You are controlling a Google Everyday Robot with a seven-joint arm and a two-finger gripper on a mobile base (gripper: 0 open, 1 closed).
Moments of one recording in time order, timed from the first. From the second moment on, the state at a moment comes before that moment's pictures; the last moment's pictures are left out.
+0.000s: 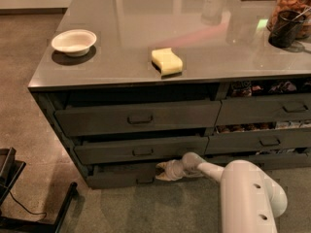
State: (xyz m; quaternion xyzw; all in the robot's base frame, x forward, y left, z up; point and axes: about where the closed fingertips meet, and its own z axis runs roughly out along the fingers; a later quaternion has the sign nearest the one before) arm 0.648 -0.039 0.184 -0.65 0.67 0.16 0.32
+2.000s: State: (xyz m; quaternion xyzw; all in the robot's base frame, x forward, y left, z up) arm 0.609 -0.043 0.195 -0.64 0.70 0.15 0.28
